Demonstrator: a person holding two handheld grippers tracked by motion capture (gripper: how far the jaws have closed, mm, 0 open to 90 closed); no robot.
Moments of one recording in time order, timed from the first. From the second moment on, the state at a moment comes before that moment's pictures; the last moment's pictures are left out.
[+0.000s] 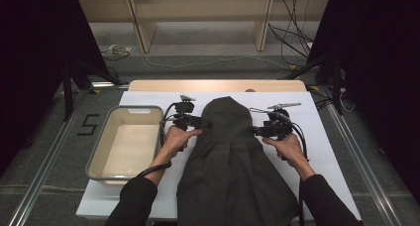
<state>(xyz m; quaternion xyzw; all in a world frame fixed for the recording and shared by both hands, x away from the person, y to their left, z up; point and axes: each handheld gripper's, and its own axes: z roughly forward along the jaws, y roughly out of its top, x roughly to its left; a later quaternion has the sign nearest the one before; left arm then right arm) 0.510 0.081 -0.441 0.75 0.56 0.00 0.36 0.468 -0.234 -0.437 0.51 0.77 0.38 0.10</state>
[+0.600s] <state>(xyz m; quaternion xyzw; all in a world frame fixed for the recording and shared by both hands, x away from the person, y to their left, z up) 0.523 0.075 -0.457 0.75 0.56 -0.04 0.36 0.485 -0.228 -0.450 0.51 0.78 0.35 0.09</state>
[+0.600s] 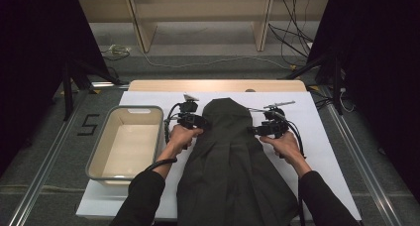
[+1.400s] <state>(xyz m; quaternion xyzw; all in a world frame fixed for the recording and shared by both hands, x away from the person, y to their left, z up) 0.520 0.074 -0.458 0.75 0.56 -0.01 0.35 0.523 -0.204 -0.463 0.54 0.78 0.31 0.05</state>
